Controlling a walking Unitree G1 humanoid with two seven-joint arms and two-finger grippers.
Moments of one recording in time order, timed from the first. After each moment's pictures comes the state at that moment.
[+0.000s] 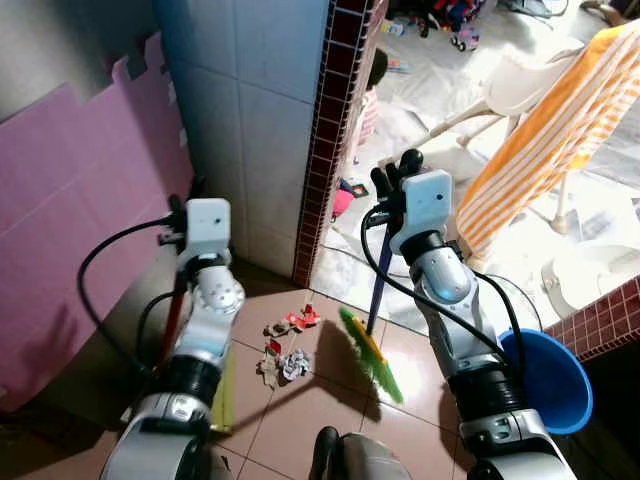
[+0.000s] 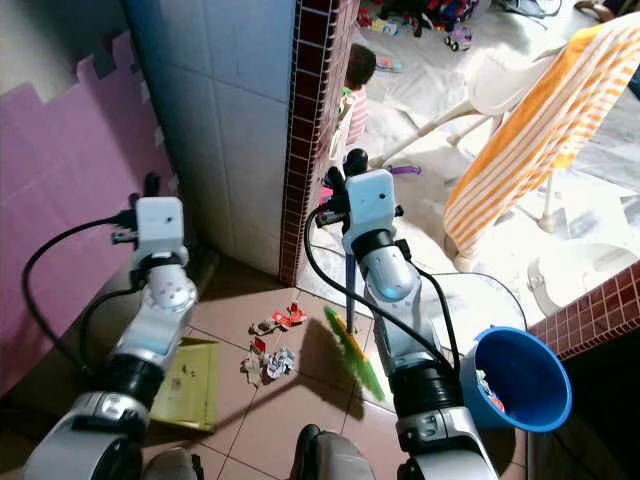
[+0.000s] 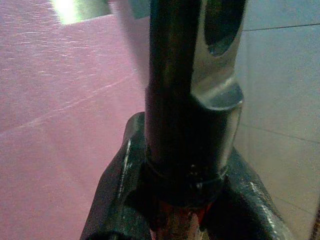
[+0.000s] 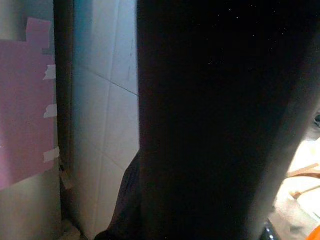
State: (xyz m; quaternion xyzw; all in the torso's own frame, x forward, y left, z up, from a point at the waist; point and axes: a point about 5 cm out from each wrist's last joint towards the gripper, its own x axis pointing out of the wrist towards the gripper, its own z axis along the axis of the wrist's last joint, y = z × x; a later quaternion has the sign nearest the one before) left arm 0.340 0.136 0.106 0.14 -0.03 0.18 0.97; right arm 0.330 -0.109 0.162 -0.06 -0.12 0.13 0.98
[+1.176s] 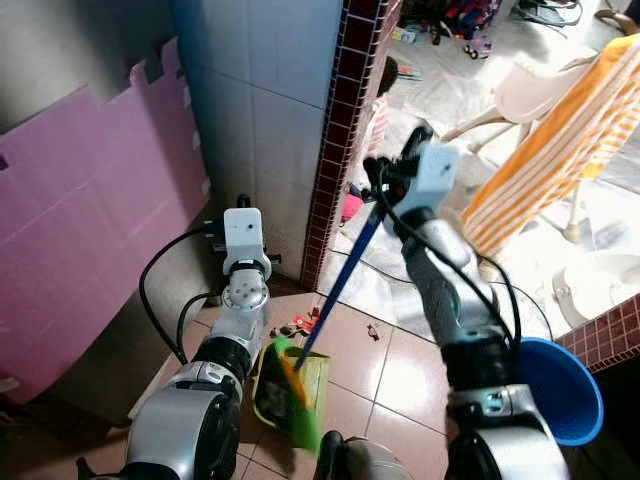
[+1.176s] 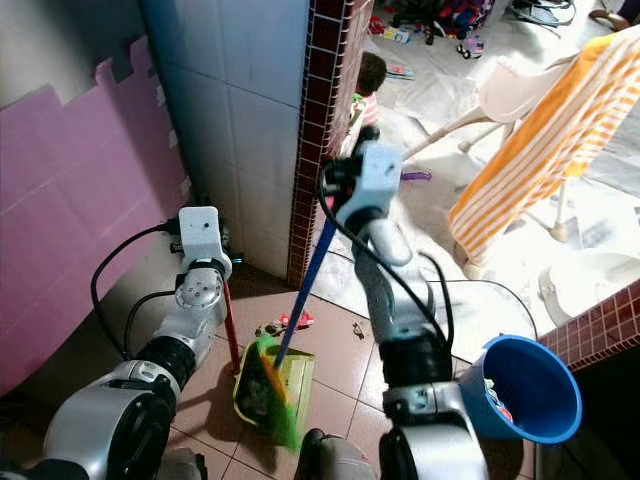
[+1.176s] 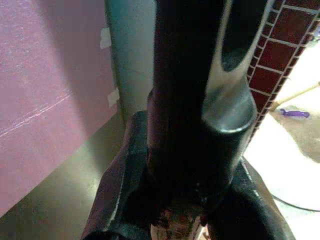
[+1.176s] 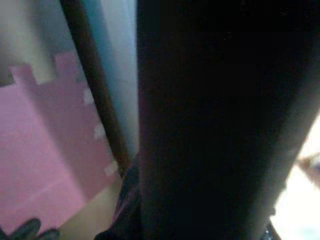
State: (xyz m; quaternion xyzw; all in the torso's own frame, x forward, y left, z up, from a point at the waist) left arm 0.349 0.098 0.078 0.00 0.06 0.05 1.00; right arm 0.349 -0.101 0.189 0.09 -0.06 0.16 0.98
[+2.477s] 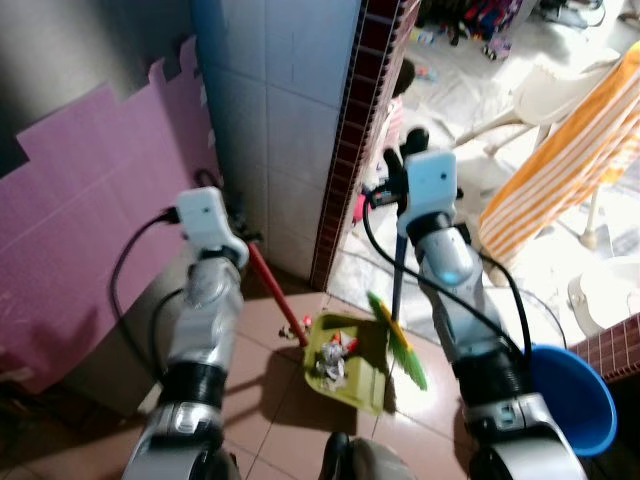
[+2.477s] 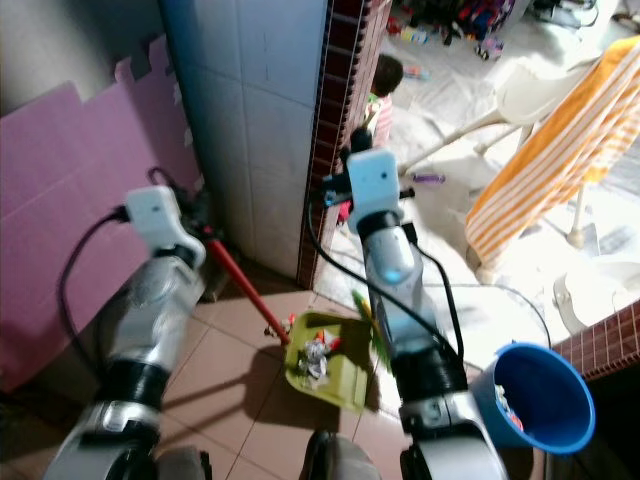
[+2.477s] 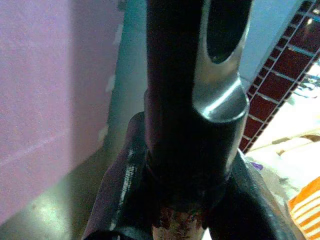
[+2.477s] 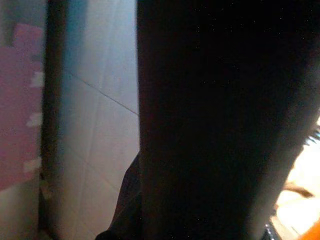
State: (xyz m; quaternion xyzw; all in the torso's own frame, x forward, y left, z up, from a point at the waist) left arm 0.331 0.134 0.123 -0.10 -0.02 0.01 0.99; right arm 0.337 -0.114 0.176 -0.10 -0.13 0.07 0.98
